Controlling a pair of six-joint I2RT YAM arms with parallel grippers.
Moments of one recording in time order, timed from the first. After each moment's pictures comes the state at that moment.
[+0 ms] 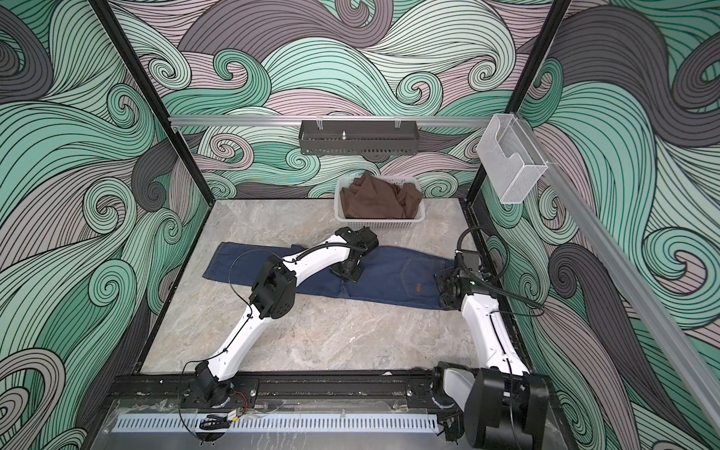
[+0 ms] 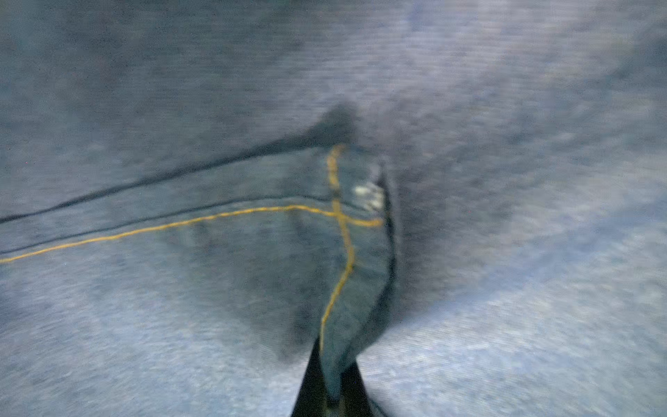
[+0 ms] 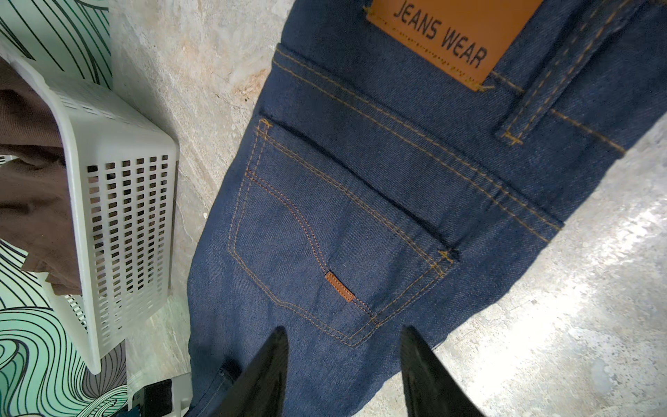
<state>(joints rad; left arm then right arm) -0.81 2.50 2.25 -1.31 -0.20 -0.35 -0.15 1.11 0.72 -0.61 -0.07 1.05</state>
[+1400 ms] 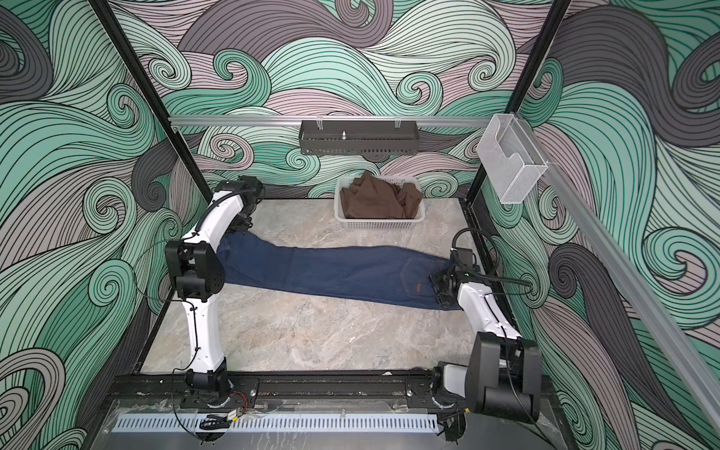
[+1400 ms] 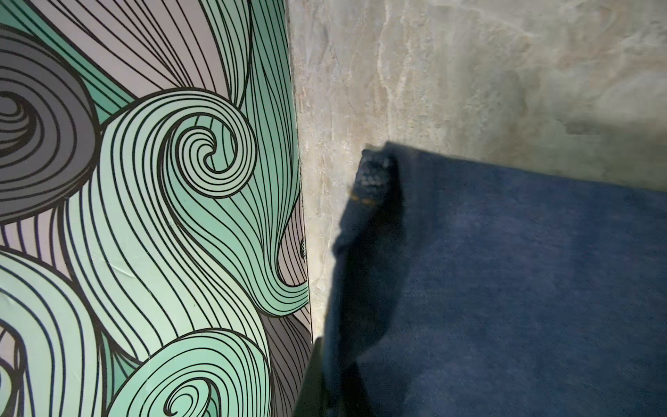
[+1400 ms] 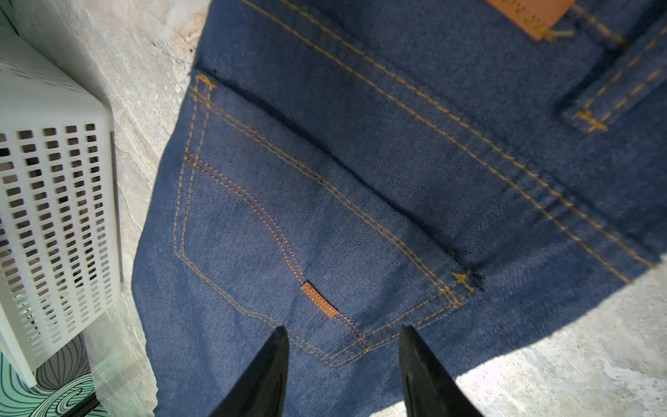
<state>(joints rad) -0.08 2.20 2.12 -1.39 -0.74 0.02 -0.15 1.29 0.72 -0.55 -0.13 0.99</state>
